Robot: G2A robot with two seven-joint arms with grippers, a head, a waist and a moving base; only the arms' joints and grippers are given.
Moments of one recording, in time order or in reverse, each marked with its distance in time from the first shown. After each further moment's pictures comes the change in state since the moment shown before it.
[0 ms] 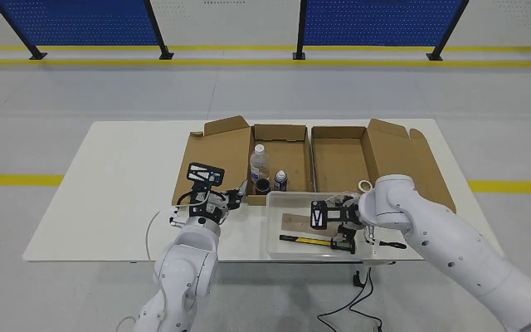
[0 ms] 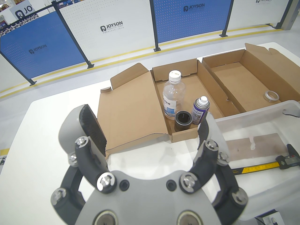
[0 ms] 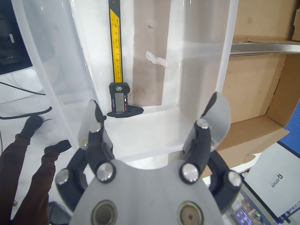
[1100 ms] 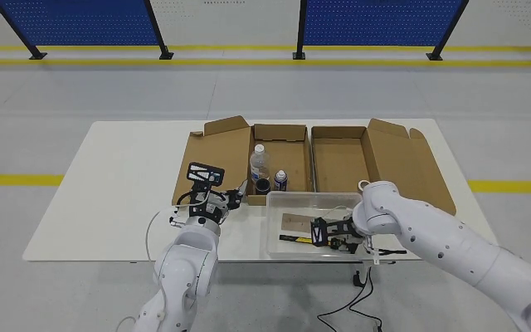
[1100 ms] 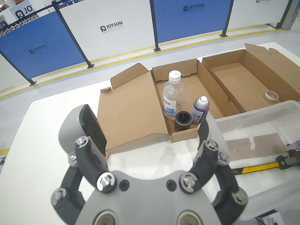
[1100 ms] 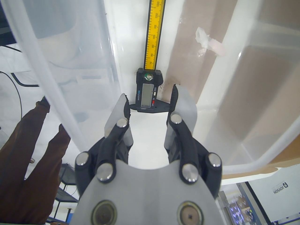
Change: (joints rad) left arm 0.000 0.000 0.000 0.000 0.000 0.000 0.000; right arm 0.174 -0.001 -0.341 0.109 0.146 0.012 0.012
